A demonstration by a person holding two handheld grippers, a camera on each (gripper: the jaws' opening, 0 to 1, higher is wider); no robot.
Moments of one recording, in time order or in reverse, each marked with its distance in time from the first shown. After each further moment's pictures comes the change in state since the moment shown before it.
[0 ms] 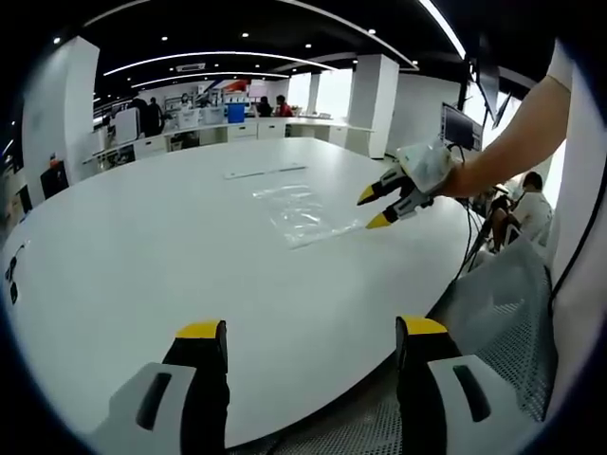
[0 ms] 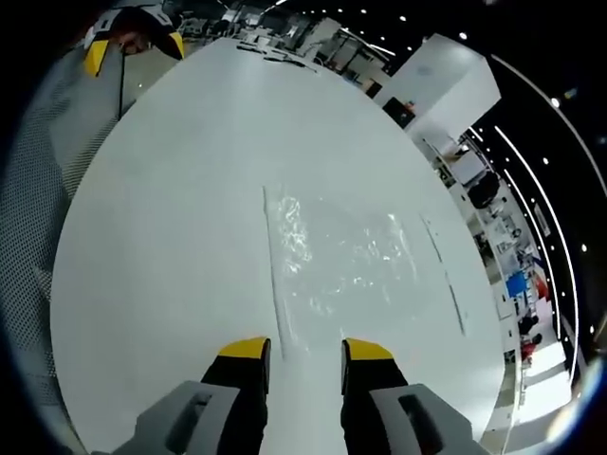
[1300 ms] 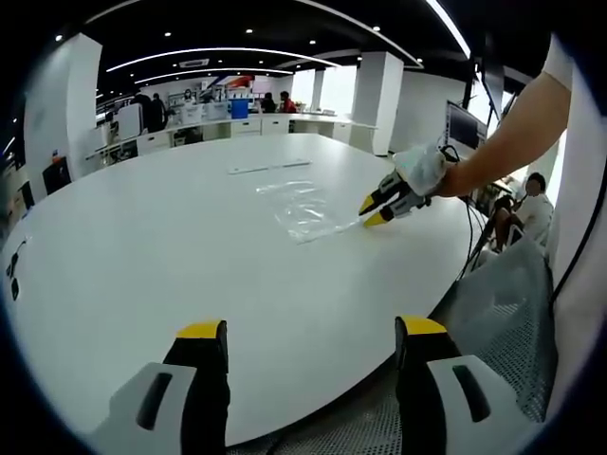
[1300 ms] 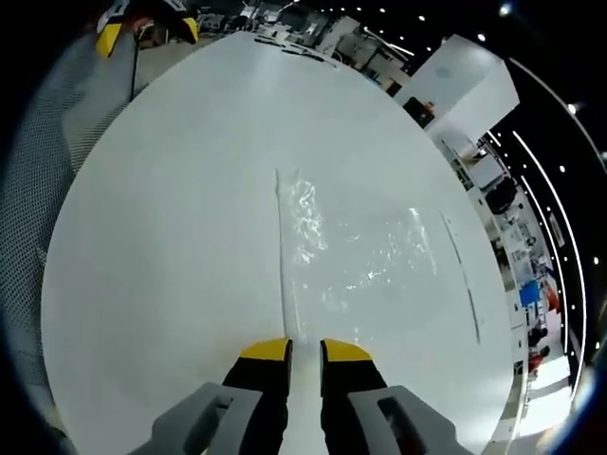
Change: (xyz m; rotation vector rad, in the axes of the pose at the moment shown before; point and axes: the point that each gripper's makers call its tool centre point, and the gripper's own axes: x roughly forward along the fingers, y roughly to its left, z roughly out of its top) left arm 0.002 0.006 -0.005 -0.009 0.019 0.014; right arm 0.019 0.005 -0.009 -0.030 0.010 0.077
